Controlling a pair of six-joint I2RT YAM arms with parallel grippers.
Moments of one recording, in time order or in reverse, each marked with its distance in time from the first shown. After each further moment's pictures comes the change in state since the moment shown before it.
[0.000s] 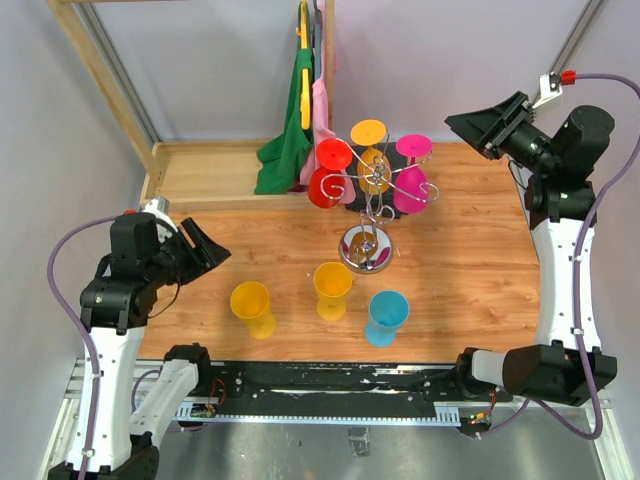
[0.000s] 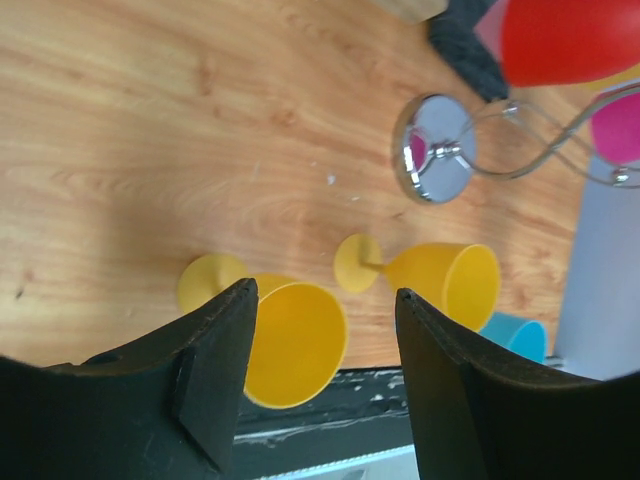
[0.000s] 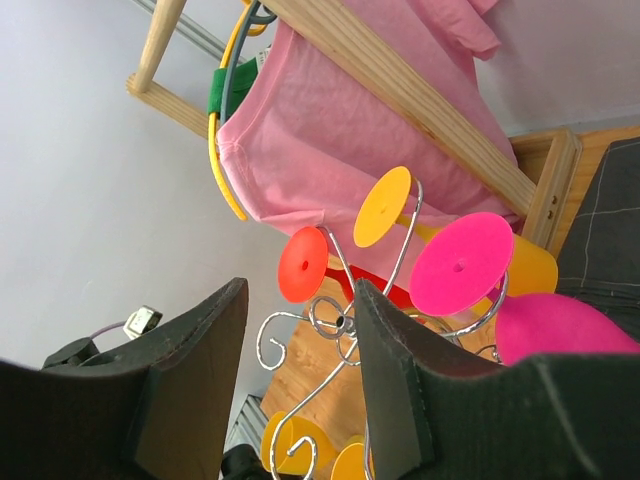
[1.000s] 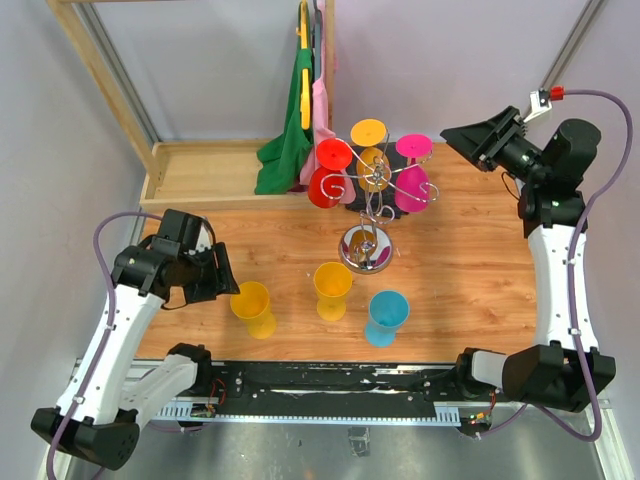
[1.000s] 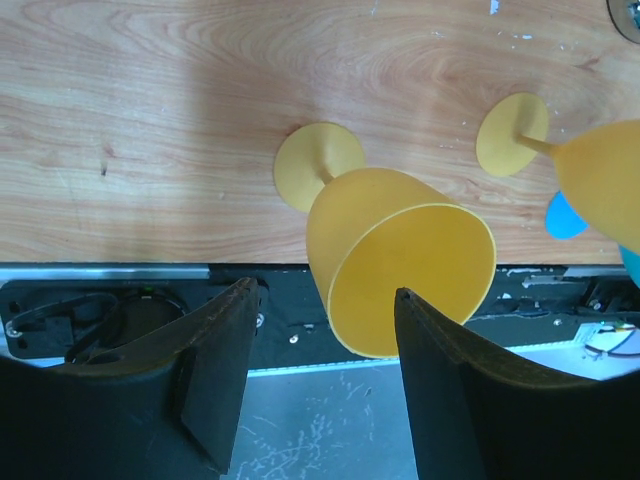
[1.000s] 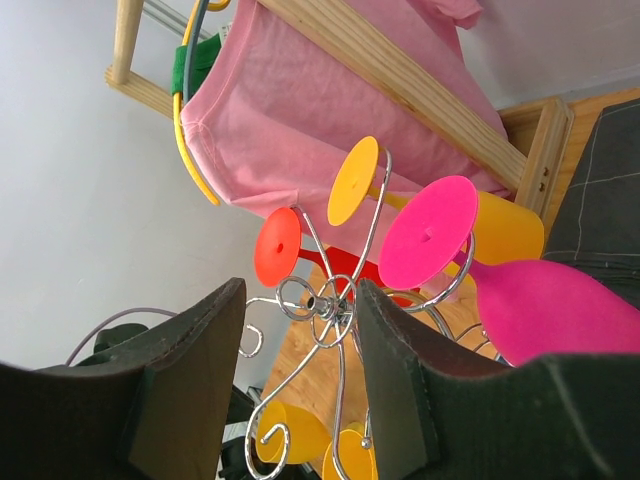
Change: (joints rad) left arm -0.203 0.154 -0.054 -0.258 -0.141 0.105; right arm 0.000 -0.035 -0.125 0.038 -0.004 -0.001
